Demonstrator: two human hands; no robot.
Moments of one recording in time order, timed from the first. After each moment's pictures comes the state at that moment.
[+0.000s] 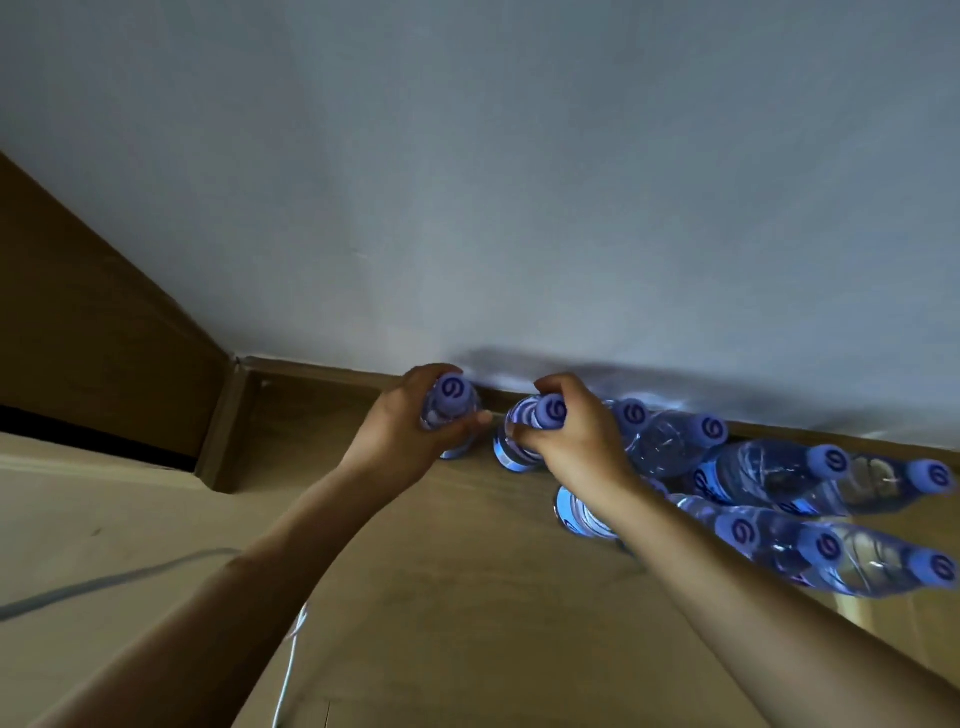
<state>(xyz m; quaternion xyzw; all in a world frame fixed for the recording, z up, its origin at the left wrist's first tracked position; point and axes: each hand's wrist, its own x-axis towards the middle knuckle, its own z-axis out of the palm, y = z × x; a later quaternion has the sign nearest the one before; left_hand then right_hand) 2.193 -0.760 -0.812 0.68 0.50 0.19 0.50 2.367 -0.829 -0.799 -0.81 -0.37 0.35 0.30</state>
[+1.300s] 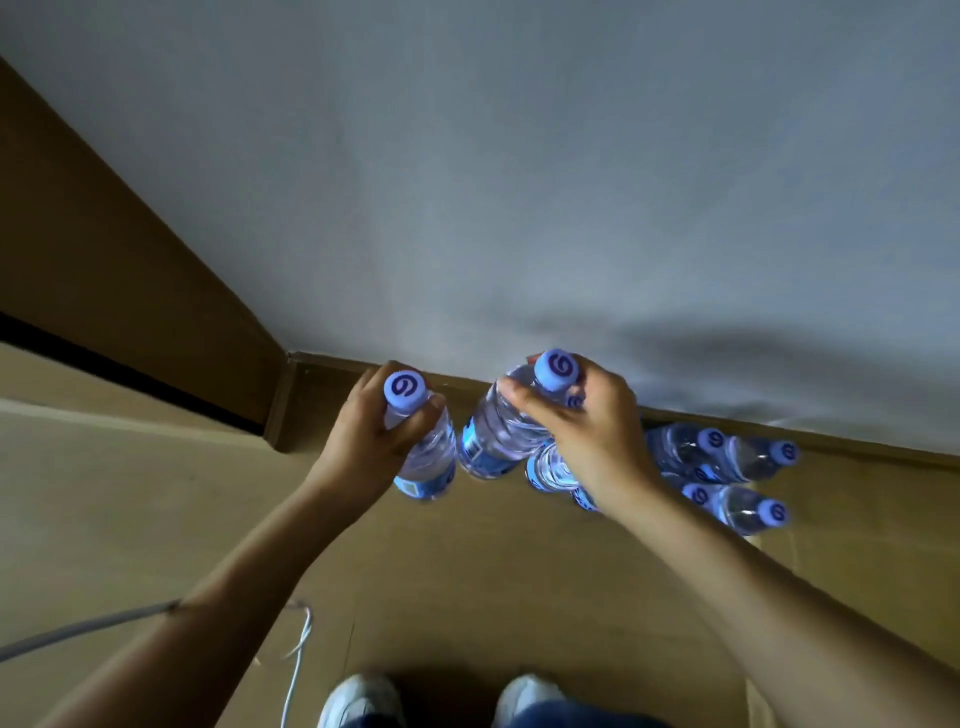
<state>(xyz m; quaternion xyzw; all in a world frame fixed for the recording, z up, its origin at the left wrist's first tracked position) 2.166 -0.814 -0.669 0.66 0.51 0.28 0.47 2.355 -0.870 -0.646 -0.71 -0.42 0.35 0.44</state>
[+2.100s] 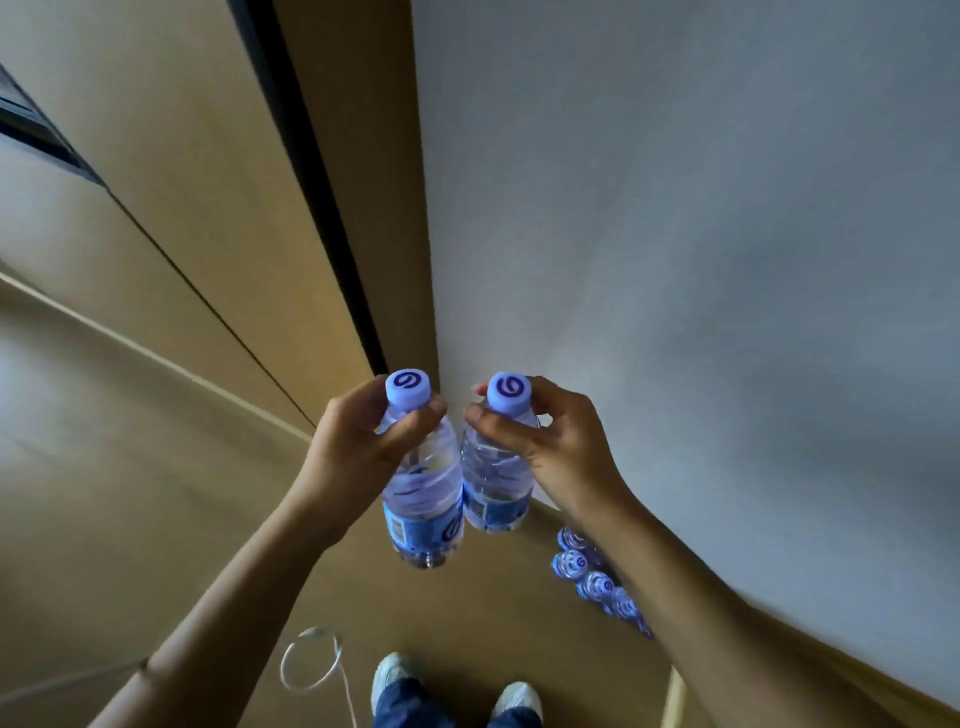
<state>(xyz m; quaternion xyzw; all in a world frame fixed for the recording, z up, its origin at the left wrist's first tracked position) 2.032 -0.863 -0.071 0.51 0.57 0.42 0.48 2.219 -0.856 -0.074 -0.55 -0.52 0.50 0.42</state>
